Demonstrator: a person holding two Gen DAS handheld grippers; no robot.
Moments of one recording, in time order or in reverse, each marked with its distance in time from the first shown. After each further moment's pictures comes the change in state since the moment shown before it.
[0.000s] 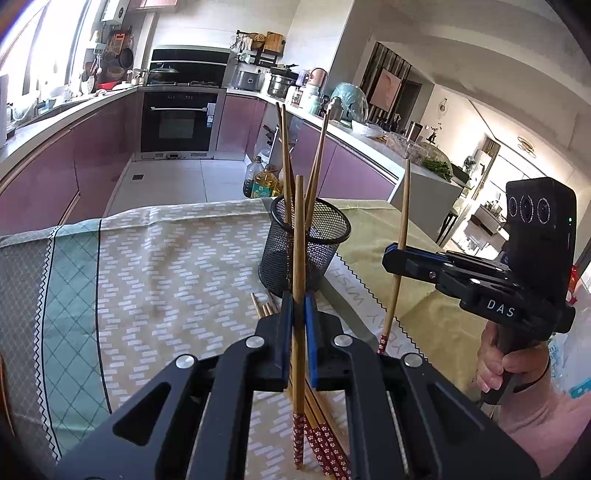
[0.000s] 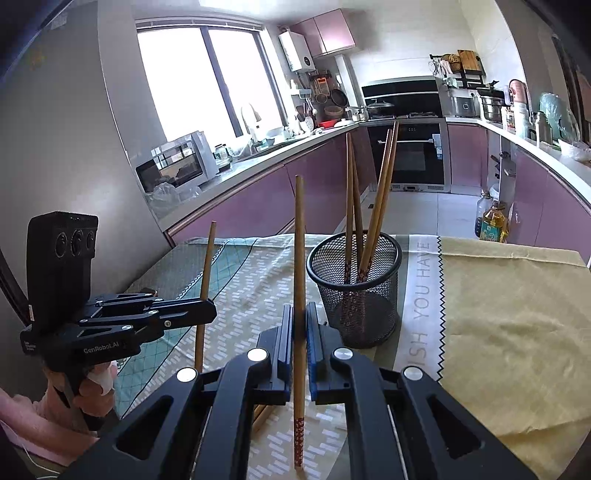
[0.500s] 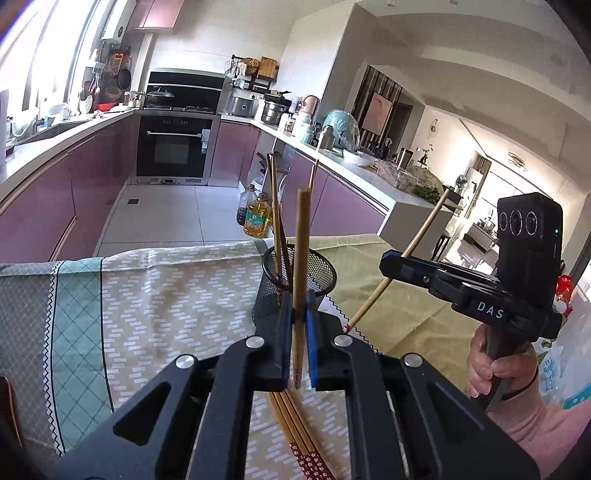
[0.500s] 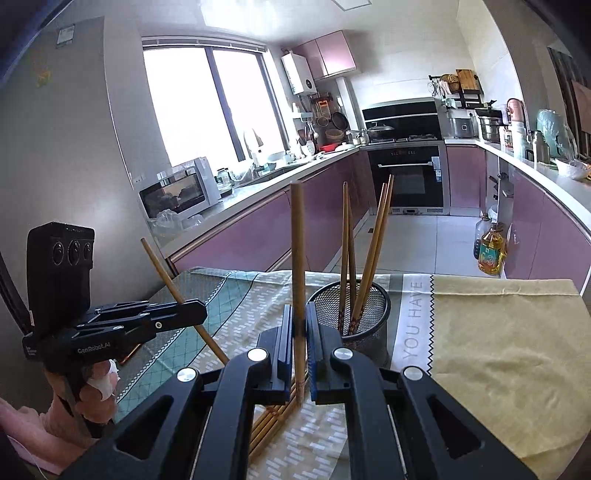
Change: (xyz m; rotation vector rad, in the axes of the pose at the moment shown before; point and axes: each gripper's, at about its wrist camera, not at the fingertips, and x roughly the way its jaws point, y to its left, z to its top) left arm -0.019 -0.004 0.031 0.008 -0.106 -0.023; right arm -0.019 -0.007 0.032 -0.012 -0.092 0.004
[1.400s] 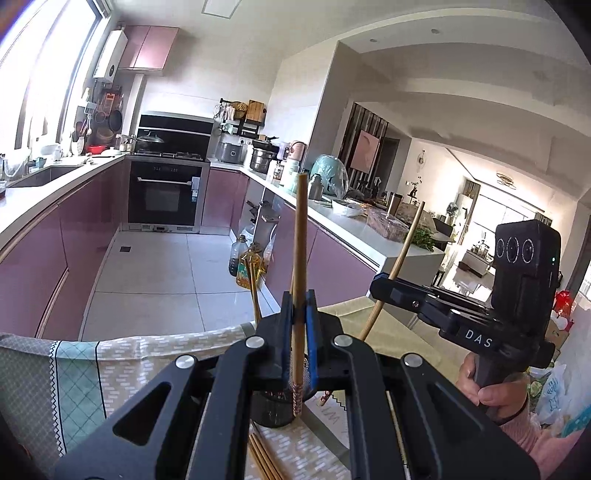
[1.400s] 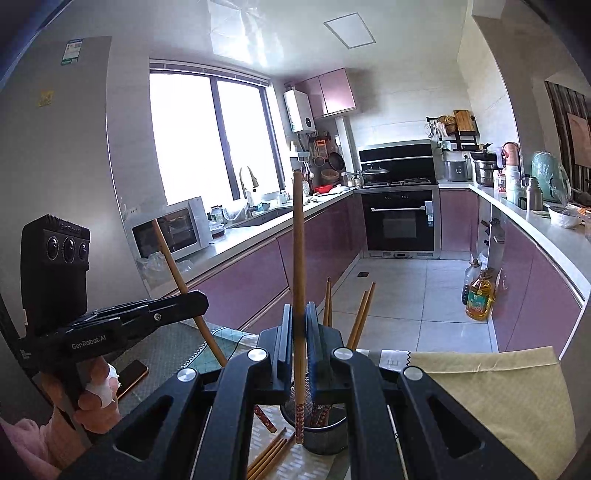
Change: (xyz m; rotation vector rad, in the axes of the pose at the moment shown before) left arm -0.001 -0.023 0.080 0.046 -0.171 -0.030; right arm -0.013 -0.008 0.066 -0.050 -0.148 -0.044
